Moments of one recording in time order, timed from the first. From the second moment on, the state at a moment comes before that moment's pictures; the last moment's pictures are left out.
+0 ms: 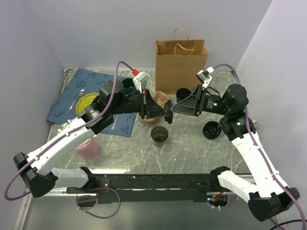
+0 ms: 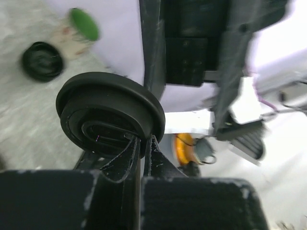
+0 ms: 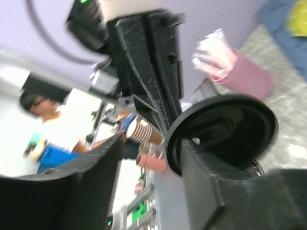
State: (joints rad) left arm -0.79 1.23 1.29 -0.14 0.61 -0.84; right arm 0.33 0.95 1.07 0.01 -1.04 1.11
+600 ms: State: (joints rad) left arm -0.94 1.70 1.81 -1.06 0.05 -0.70; right arm 0.30 0.91 1.33 -1.06 -0.14 0.69
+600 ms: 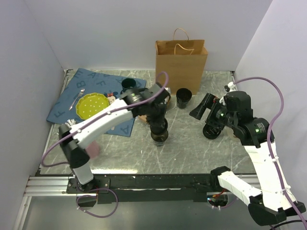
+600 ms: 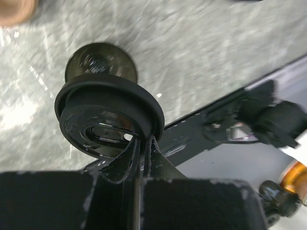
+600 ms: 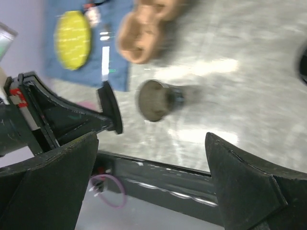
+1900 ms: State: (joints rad) left arm -1.00 2.03 1.98 -1.23 -0.06 -0.74; right arm 0.30 0.79 1.31 -1.18 0.00 0.61
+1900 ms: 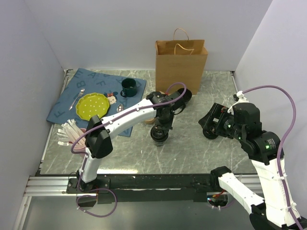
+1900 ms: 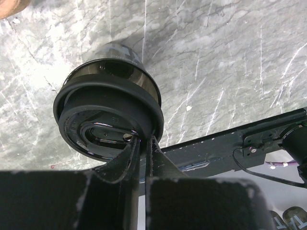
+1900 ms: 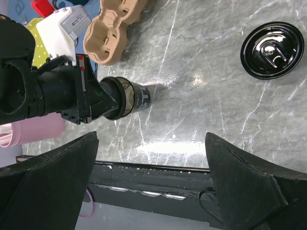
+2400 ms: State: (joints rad) left arm -1.00 2.05 2.00 -1.23 -0.05 -0.73; right arm 0.30 0.81 1.31 -1.18 0.01 0.59
